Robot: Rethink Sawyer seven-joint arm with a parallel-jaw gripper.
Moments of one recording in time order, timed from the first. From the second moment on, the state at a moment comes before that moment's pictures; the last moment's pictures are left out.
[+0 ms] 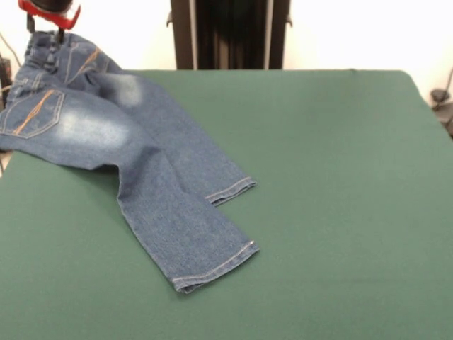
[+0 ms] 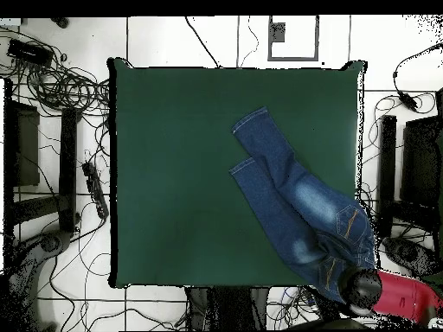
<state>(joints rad) -0.58 -0.47 -0.36 1.70 -0.65 0.47 1.72</state>
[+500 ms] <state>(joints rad) -0.51 -0.54 -0.36 1.71 -0.65 0.59 1.72</state>
